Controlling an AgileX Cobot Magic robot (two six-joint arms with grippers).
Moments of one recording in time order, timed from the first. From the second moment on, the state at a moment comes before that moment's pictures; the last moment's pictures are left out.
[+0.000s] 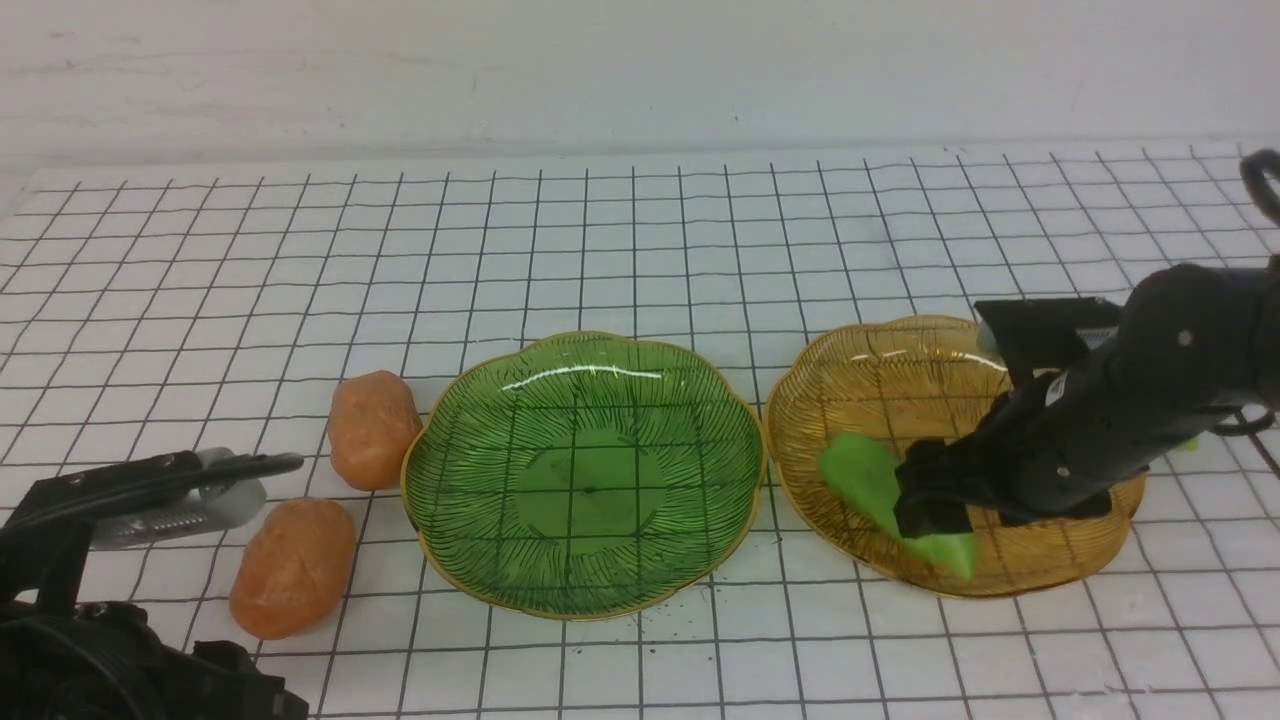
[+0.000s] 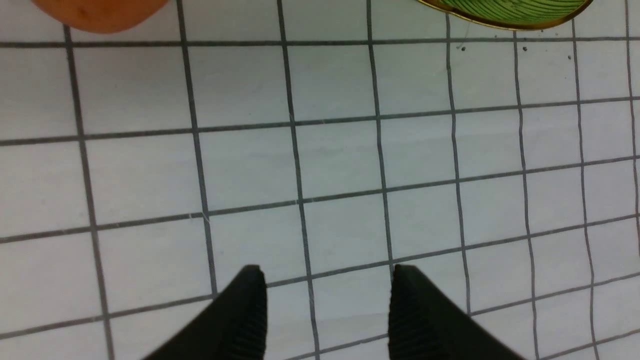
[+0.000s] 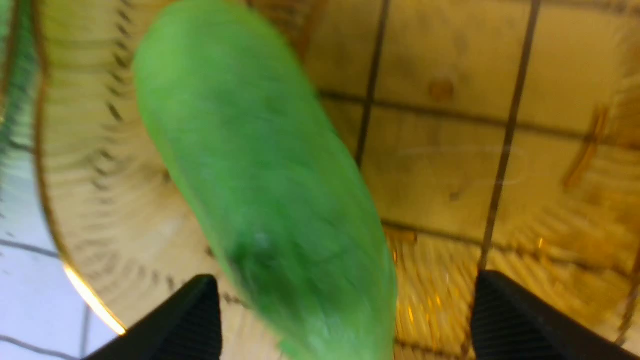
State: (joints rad) right arm 0.27 1.73 -1.06 0.24 0.68 -0.08; left arm -0.01 0.96 -0.56 -0.46 0.91 0.22
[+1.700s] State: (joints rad) right arm -0.05 2.02 -1.45 -0.15 0.73 0.15; left arm -0.01 0.96 -0.56 -0.46 0.88 0.22
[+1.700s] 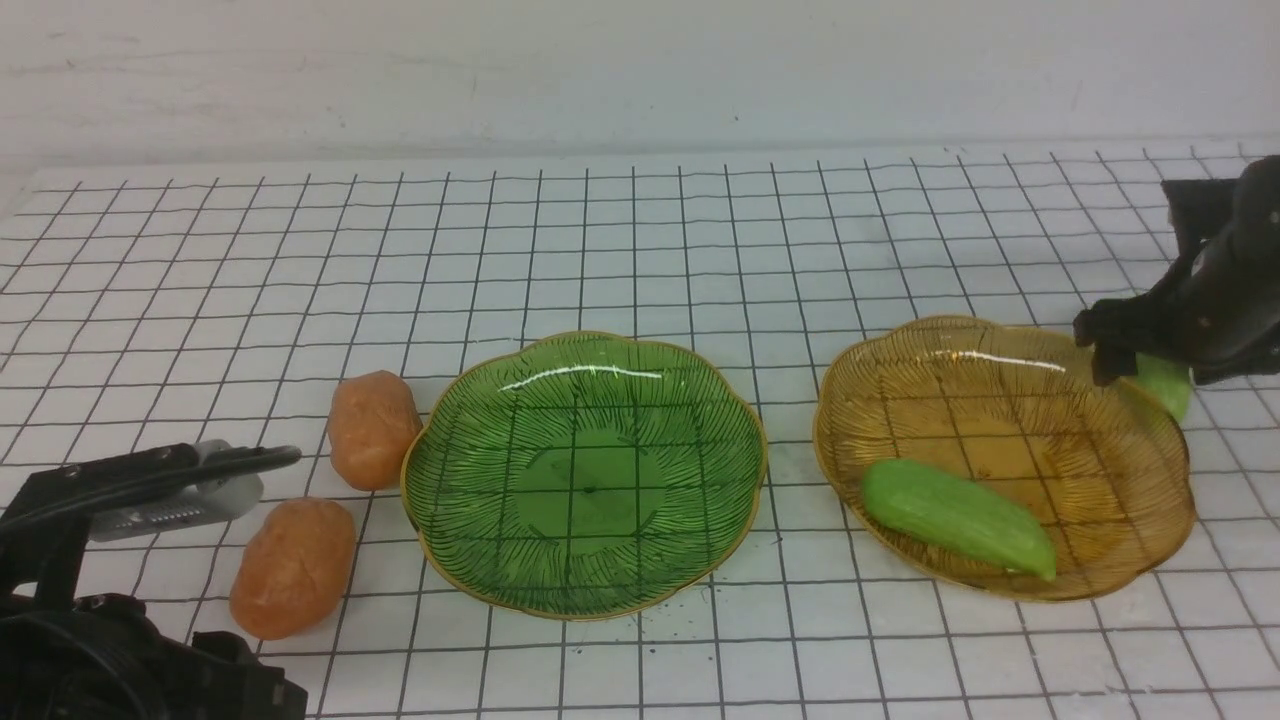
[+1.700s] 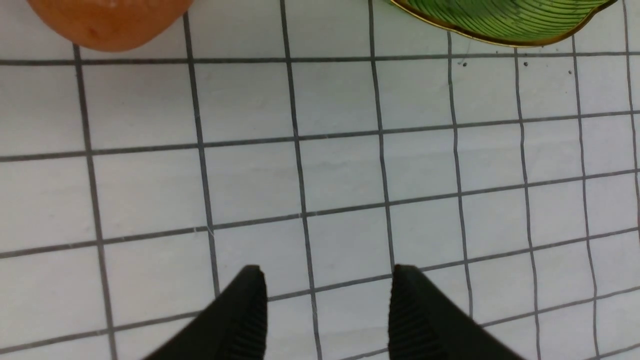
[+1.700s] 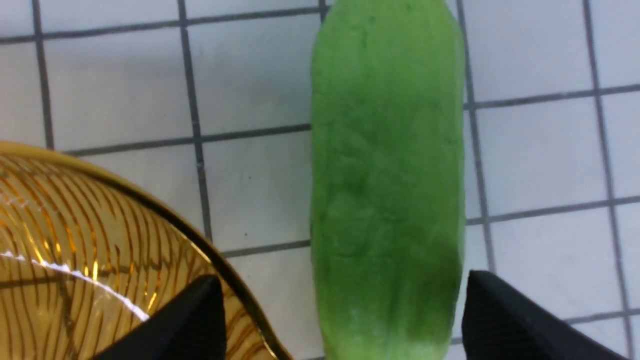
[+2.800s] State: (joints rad) right arm -0.02 2.03 -1.48 0.06 1.22 0.01; left arm -0.01 0.96 -0.56 -0.46 0.87 0.22
